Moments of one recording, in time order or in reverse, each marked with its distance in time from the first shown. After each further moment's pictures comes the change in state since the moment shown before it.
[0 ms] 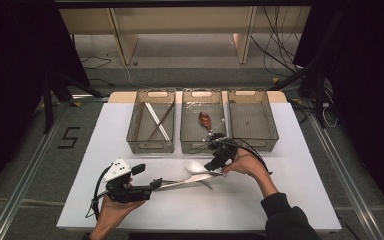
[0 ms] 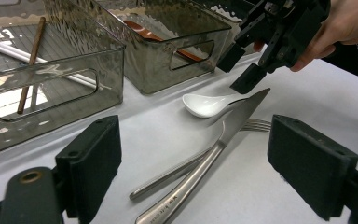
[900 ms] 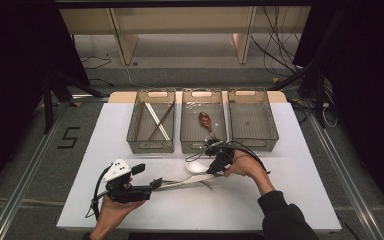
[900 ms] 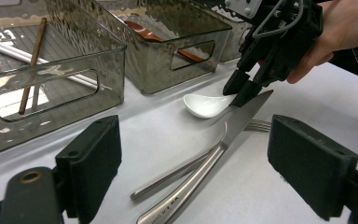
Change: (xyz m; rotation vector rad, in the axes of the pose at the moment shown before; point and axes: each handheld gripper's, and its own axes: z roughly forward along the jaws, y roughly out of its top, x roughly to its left) left arm 0.000 0.000 0.000 -0.004 0.005 -0.002; right arm 0.003 0.000 0.016 0.126 0.073 -0.058
